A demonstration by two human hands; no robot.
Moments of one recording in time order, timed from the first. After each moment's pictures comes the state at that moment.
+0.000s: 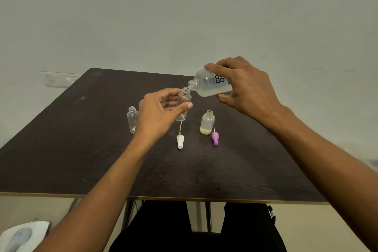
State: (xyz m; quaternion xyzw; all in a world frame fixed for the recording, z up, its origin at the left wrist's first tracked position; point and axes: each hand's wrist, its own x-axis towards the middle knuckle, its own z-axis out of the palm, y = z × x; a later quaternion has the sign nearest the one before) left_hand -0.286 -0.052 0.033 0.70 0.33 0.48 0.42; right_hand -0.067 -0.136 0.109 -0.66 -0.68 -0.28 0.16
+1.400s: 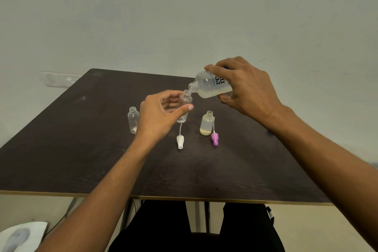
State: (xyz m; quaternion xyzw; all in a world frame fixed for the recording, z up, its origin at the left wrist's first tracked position) left_hand -0.286 -0.053 0.030 0.69 0.33 0.48 0.42; right_hand -0.073 -0.140 0.117 -0.65 -0.68 -0.30 0.14
